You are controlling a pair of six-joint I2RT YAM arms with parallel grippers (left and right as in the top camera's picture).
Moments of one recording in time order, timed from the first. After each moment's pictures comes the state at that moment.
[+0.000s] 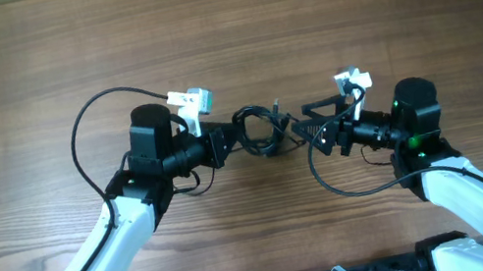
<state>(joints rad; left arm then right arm) -0.33 1.34 0.61 0.09 0.68 -0.40 0.11 1.32 0.36 0.58 -0.96 0.39</state>
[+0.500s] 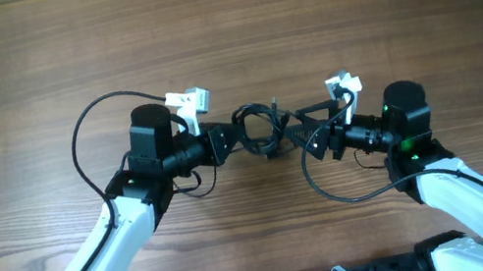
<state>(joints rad) -0.33 1.34 0.61 0.09 0.67 -0.50 0.18 1.32 0.36 0.58 -0.91 0.39</state>
